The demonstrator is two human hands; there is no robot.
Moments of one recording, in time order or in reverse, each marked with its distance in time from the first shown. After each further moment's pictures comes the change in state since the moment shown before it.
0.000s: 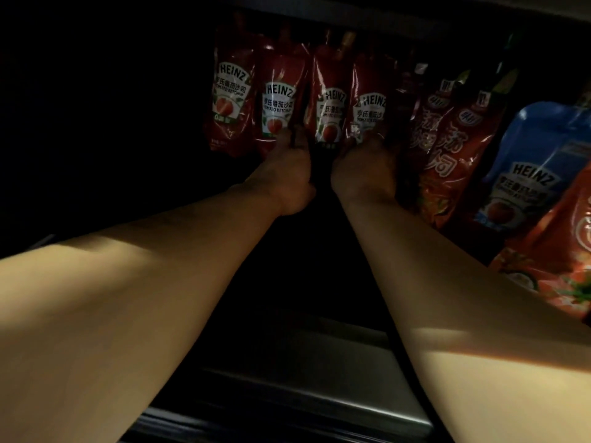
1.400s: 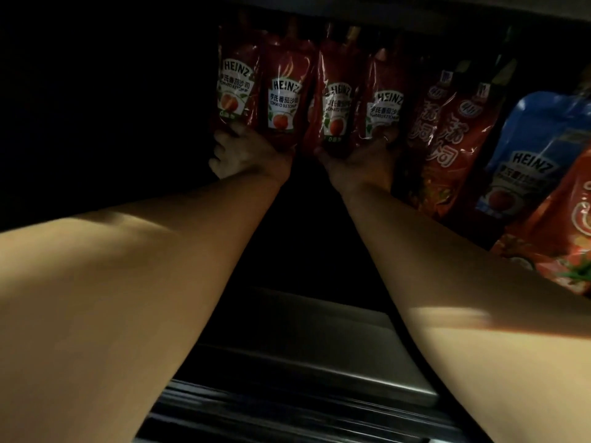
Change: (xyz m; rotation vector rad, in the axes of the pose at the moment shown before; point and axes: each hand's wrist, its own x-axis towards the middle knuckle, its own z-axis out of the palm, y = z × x) left_hand 0.013 -0.018 -0.007 -0.046 0.321 -0.732; right_hand 0.003 0.005 0.015 0.388 -0.013 0.242
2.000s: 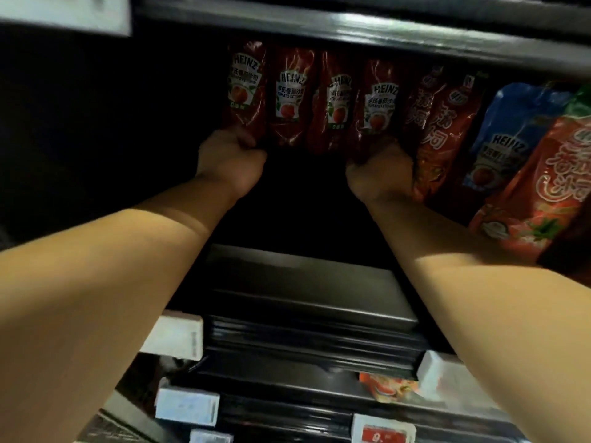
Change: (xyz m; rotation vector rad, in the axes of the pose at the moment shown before) left_hand -0.014 -0.066 -0.061 -0.325 -0.174 0.268; right_hand -0.045 0.009 -0.043 -0.150 0.011 -0.142
